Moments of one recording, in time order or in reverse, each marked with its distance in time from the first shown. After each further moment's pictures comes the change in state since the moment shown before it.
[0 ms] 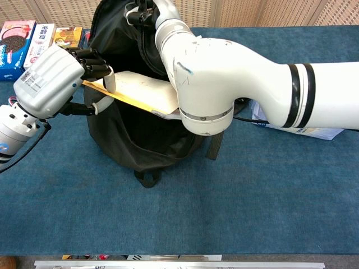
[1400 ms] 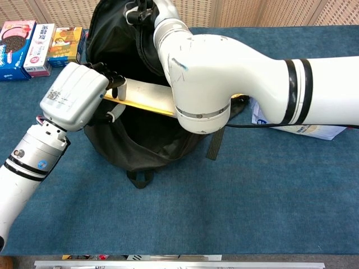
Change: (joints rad) left arm 0.069 -0.146 -0.029 -0.156 -0.185 -0.086 0.423; right arm 0.026 0.007 0.000 0.000 0.038 0.025 0.033
